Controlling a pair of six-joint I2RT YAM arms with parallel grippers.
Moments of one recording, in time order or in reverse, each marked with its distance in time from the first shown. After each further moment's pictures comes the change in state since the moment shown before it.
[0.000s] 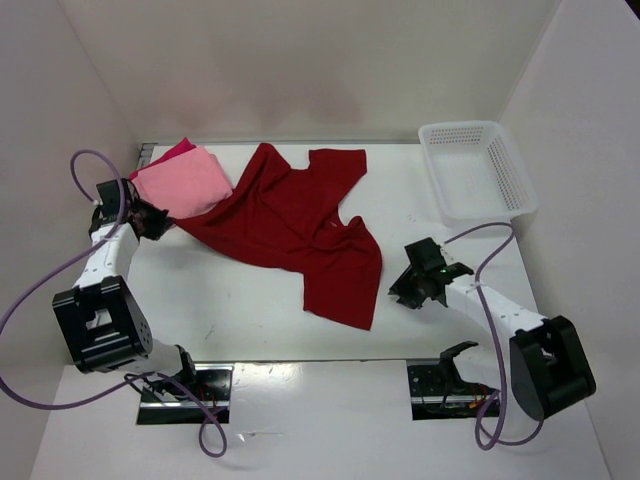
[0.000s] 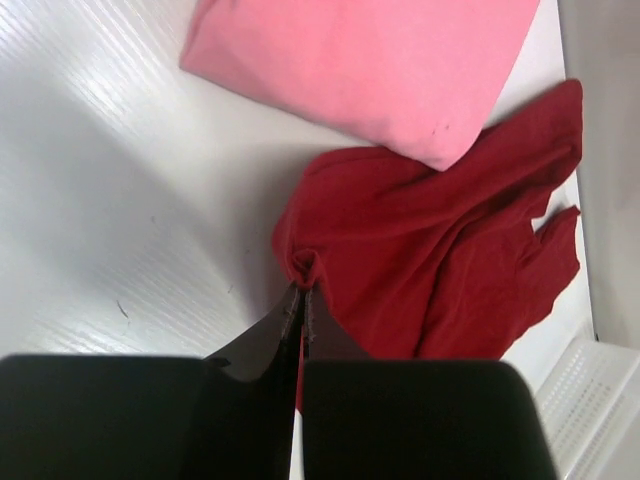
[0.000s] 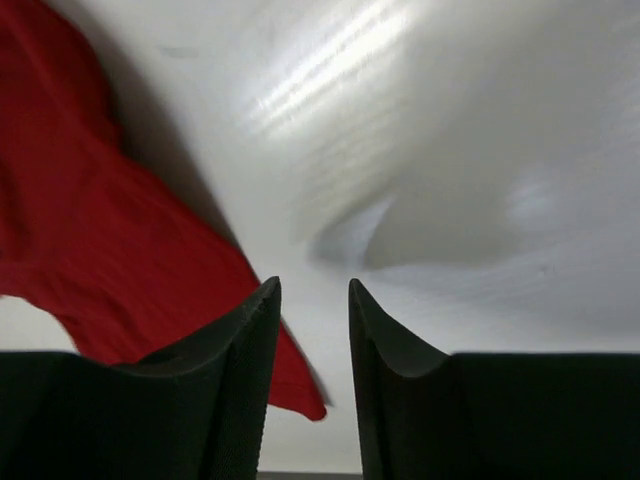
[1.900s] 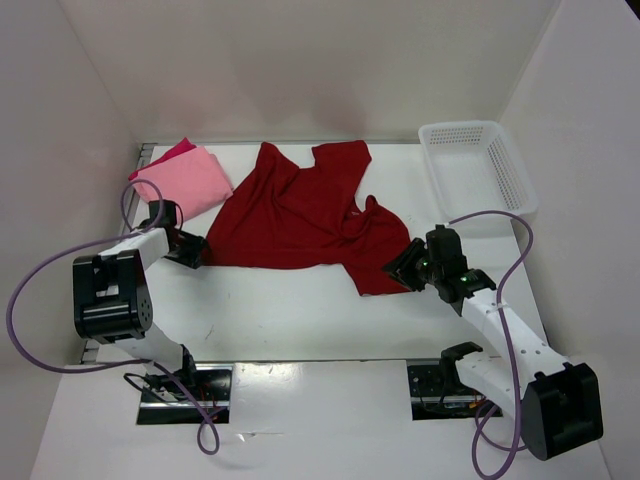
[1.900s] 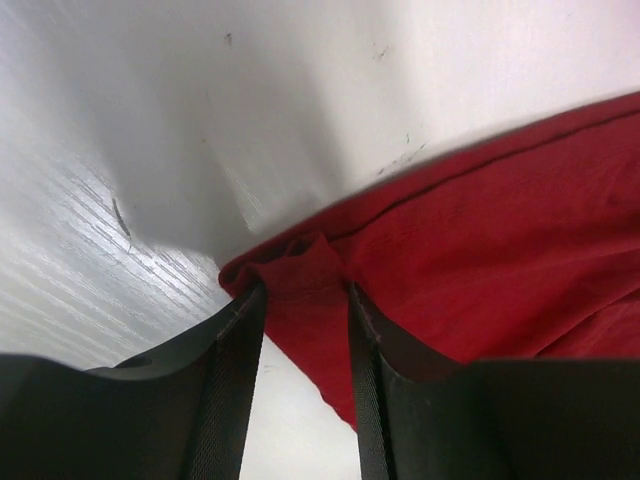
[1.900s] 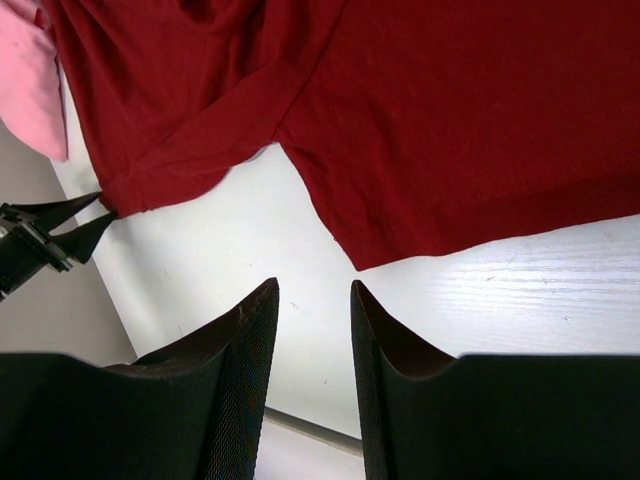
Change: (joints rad) left arm -0.190 0.171 -0.166 0.000 -0.081 -0.256; right arm -0.041 -0.179 0.021 0.117 -0.237 -0.113
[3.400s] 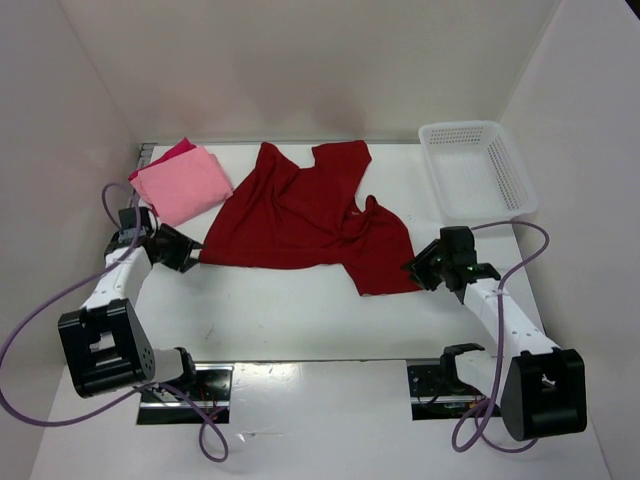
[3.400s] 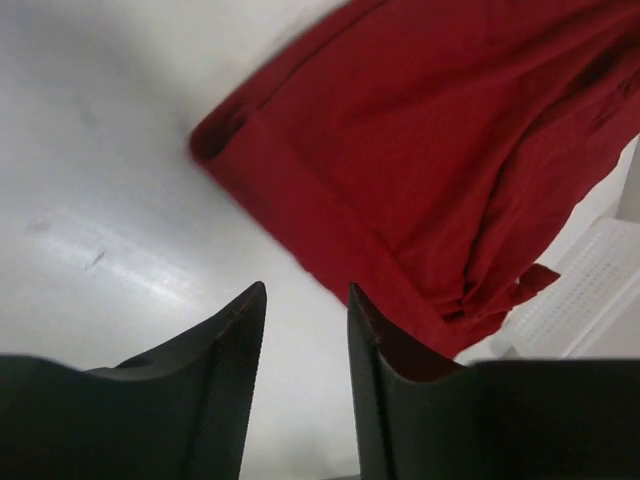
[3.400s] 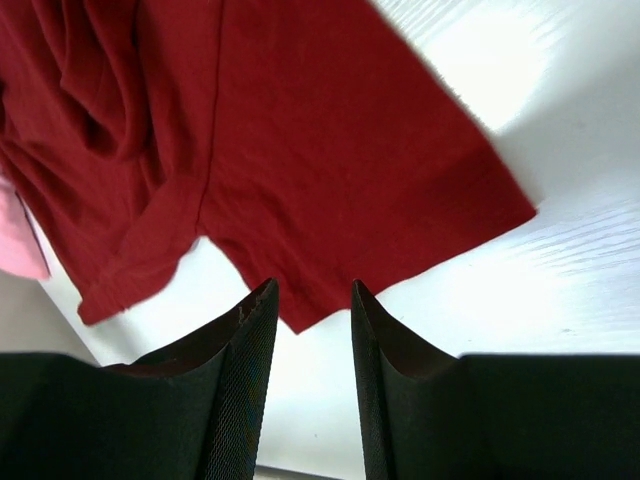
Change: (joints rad) left arm 0.137 -0.316 -0.104 -0.096 0.285 0.217; right arm -0.192 0.098 0.012 -0.053 0.049 0.021
